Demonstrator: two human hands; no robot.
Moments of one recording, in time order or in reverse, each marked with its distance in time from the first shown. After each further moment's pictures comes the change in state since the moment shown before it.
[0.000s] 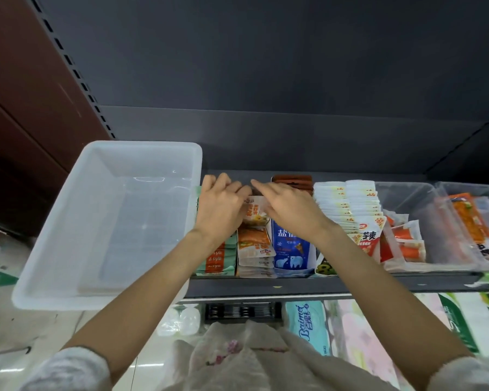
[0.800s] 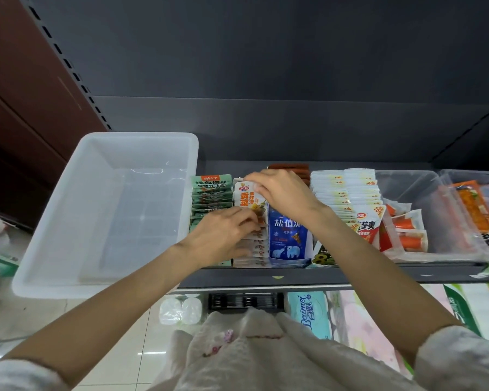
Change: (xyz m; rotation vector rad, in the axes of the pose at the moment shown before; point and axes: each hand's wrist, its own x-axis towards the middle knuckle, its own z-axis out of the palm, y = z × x) left_hand -0.042 0.006 0.000 -0.293 -0.334 0.395; right_hand 0.013 0.006 0.006 0.156 0.063 -0.030
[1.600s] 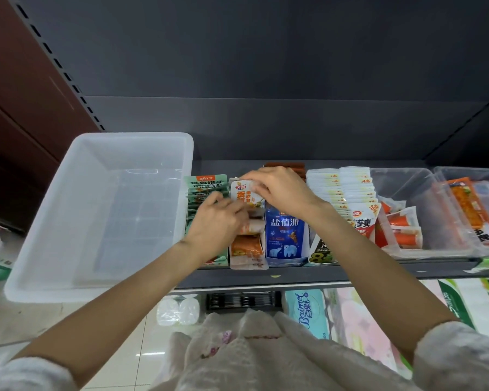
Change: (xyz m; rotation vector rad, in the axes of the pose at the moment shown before) left_hand 0.011 0.000 0.004 0.253 0.083 -0.146; right_hand 0.001 0.007 -0.005 0.061 -0.024 0.006
